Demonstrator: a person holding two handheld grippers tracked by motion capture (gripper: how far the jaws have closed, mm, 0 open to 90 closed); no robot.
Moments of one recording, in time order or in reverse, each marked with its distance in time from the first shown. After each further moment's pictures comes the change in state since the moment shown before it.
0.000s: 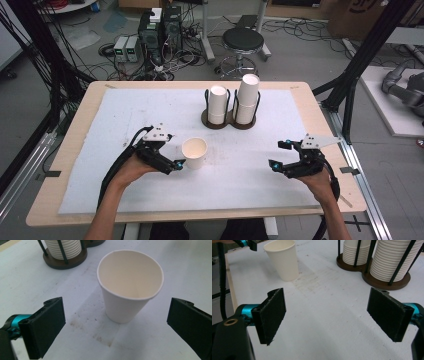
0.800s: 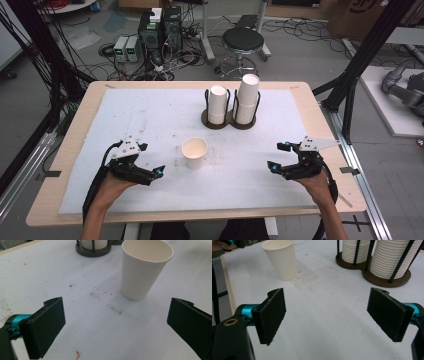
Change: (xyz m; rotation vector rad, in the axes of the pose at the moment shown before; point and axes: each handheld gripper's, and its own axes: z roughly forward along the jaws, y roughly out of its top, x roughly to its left) left arm -0.008 -0.052 -0.043 -0.097 0.149 -0.116; right arm 0.004 -0.006 0.004 -0.001 -0.013 0.012
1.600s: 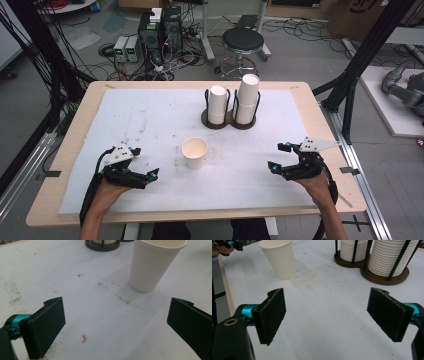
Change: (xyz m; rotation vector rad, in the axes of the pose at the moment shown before) left arm 0.004 -0.022 -0.005 -0.031 0.038 -0.052; right arm 0.000 -0.002 -0.001 0.000 -0.015 0.005
